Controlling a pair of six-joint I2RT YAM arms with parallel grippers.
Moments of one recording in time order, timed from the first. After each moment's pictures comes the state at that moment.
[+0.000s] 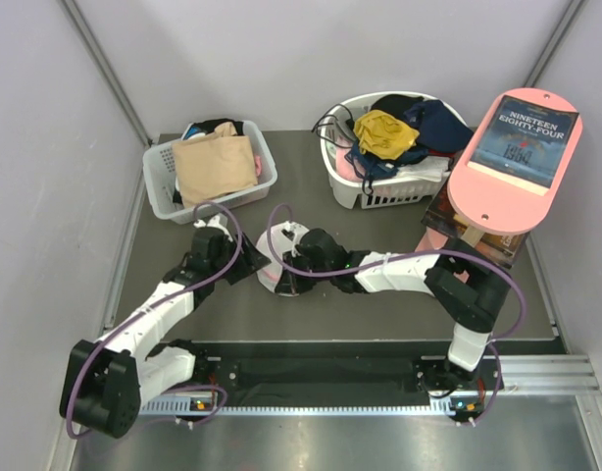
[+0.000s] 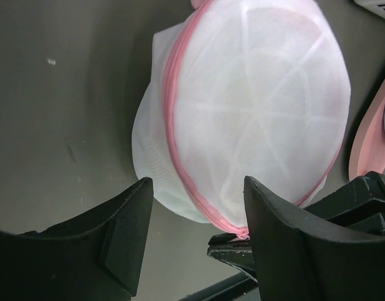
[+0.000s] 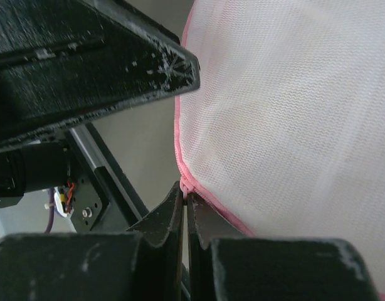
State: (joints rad) left arm -0.30 1.05 0.51 -0.17 0.20 -0.78; right arm 0.99 1.78 0.97 0.19 -0.28 0.66
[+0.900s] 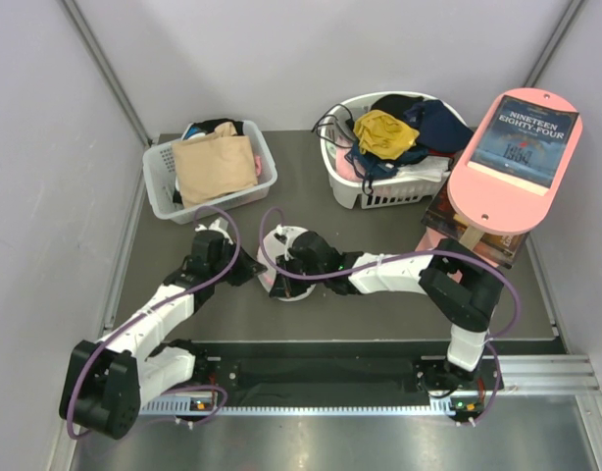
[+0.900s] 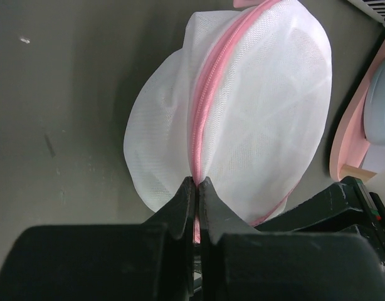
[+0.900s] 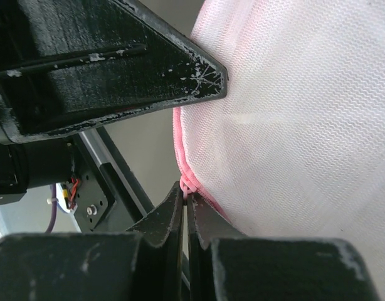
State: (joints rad) left arm -0.30 1.04 0.46 -0.13 0.26 -0.86; right arm 1.03 1.81 1.01 0.17 -0.28 0.66
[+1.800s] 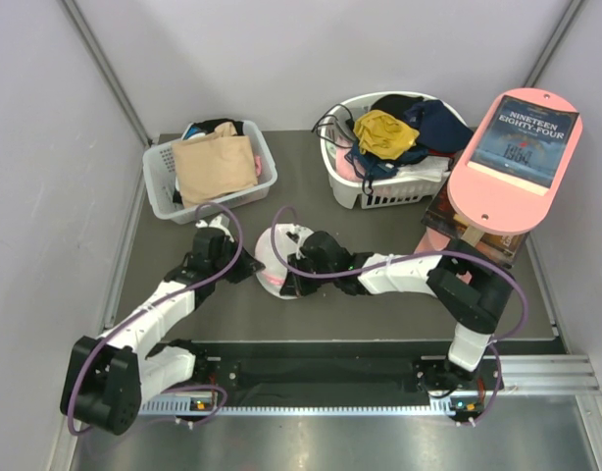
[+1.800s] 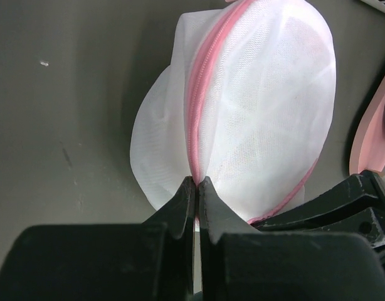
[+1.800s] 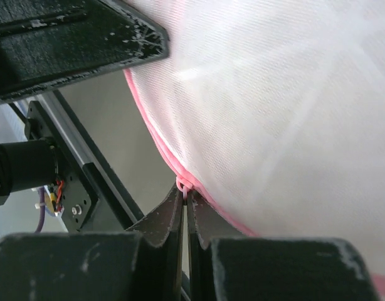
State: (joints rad) left arm -0.30 1.06 0.49 -0.14 0.22 -0.78; right arm 0.99 1.77 0.94 0.18 -0.26 0.66
